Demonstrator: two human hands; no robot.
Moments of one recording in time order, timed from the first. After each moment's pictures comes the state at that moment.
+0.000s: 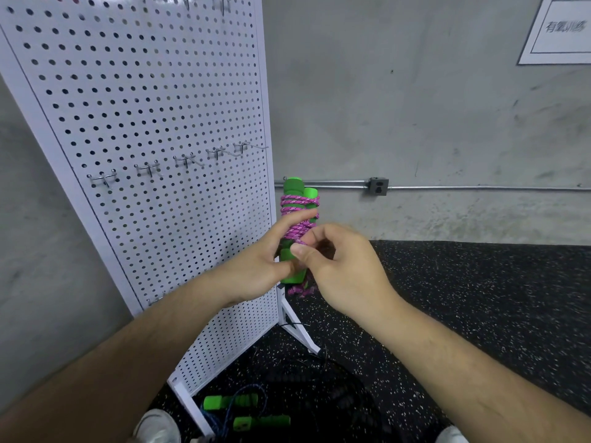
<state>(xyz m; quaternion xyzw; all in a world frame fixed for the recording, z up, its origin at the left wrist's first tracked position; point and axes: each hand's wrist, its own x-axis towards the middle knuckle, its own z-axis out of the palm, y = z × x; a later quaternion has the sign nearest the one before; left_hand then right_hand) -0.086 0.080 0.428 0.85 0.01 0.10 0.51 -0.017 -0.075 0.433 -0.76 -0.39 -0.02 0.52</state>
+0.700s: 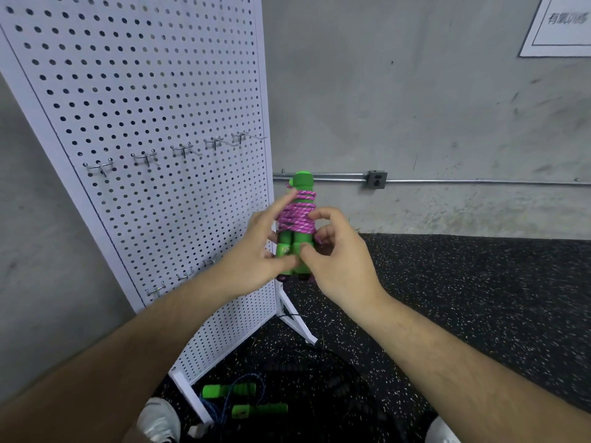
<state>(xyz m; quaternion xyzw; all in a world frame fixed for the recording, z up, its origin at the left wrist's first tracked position) -0.085 0.082 0.413 0.86 0.05 0.21 0.47 -0.004 -0.066 0.405 -0.73 -0.37 -0.01 0.58</state>
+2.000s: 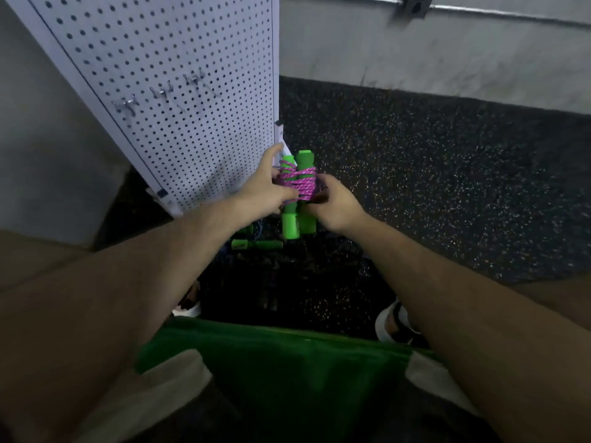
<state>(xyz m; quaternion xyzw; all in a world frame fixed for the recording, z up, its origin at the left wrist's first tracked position) -0.104 0.056 0.216 0.77 0.28 0.03 0.58 -0.003 -0.082 0.180 -0.82 -0.28 0.25 0.42</state>
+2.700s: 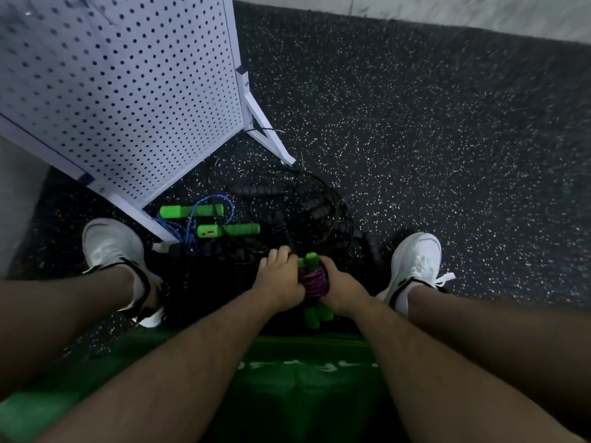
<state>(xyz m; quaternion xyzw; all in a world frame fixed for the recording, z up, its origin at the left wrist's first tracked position) -0.116 -0.042 0.005 0.92 0.17 -0.25 0.24 -0.032 -0.193 0.002 -0.85 -0.23 0.45 0.17</state>
